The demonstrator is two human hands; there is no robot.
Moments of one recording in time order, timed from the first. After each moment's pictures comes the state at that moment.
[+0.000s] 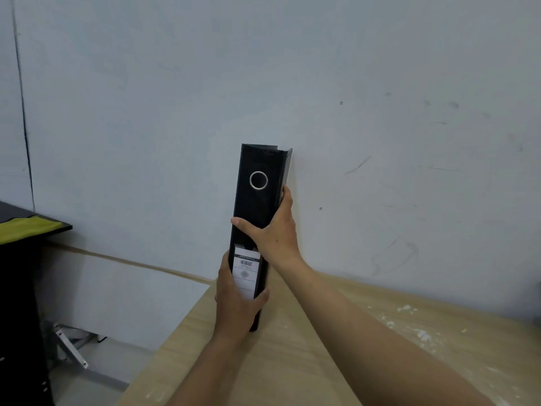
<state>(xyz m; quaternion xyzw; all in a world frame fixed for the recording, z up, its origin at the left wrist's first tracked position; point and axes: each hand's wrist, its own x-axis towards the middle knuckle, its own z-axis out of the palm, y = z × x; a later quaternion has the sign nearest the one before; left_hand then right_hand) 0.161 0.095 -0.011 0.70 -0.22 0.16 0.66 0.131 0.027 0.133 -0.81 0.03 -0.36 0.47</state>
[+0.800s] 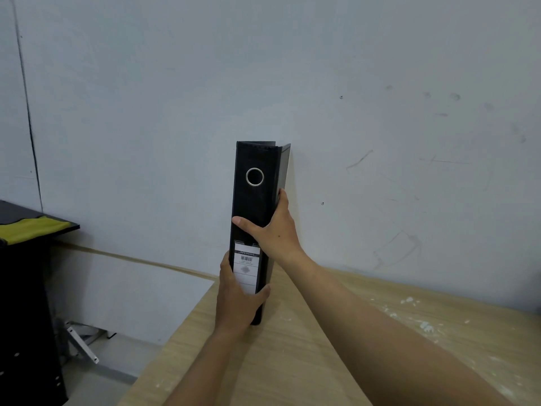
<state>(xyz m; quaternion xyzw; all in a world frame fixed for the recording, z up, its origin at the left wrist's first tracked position) 0.161 0.101 -0.012 0.73 -0.20 0.14 0.64 0.134 0.026 0.130 -0.82 0.05 -0.31 0.48</state>
